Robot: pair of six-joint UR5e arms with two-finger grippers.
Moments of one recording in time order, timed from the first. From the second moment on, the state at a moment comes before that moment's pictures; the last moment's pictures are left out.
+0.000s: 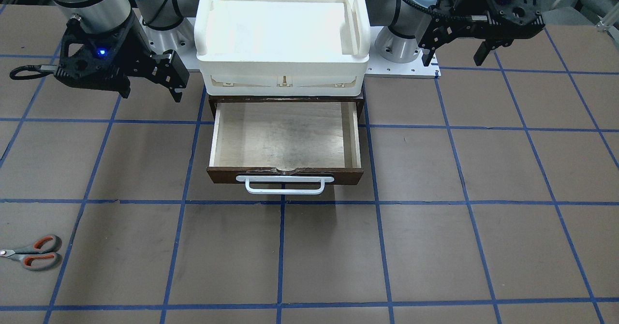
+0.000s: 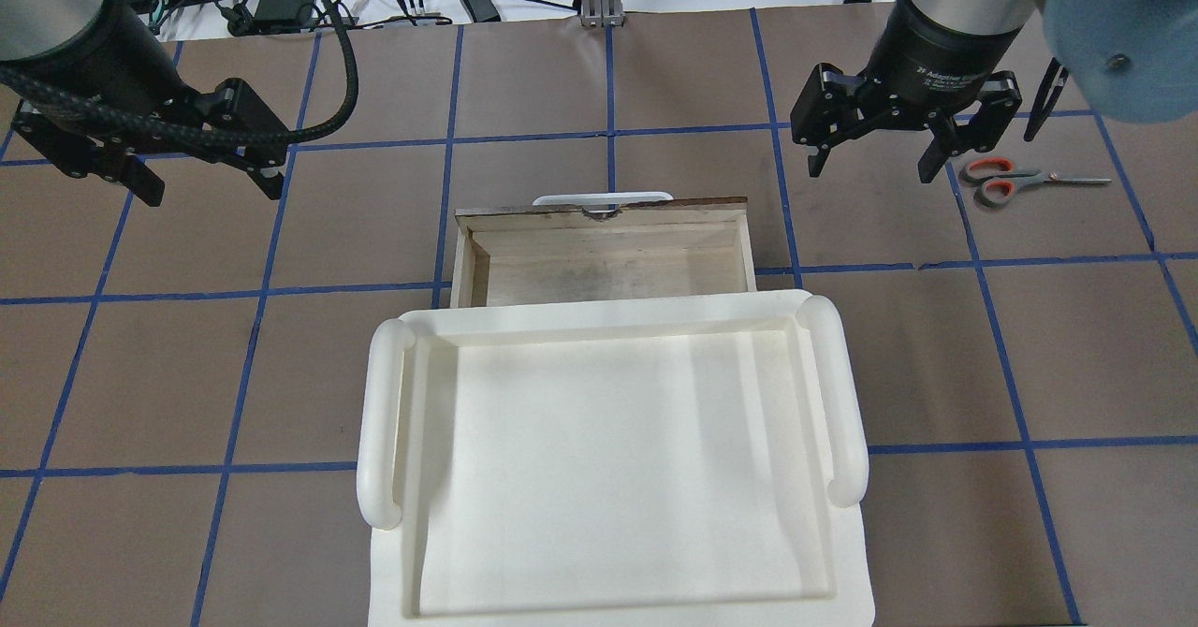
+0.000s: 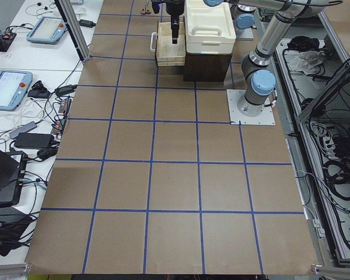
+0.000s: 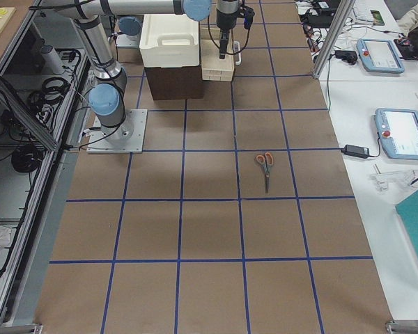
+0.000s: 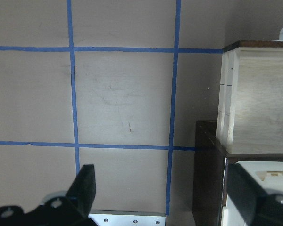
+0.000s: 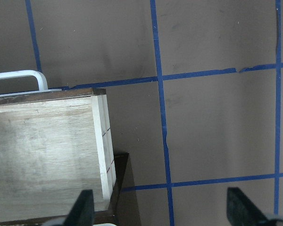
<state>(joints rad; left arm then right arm) -1.49 -1.46 -1.53 -1.72 1.60 0.05 1.58 -1.57 1.56 -1.53 -1.54 0.11</state>
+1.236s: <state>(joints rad) -1.48 -1.41 -1.54 -1.67 1.62 0.05 1.57 -1.59 1.55 -1.56 -1.53 -0.06</state>
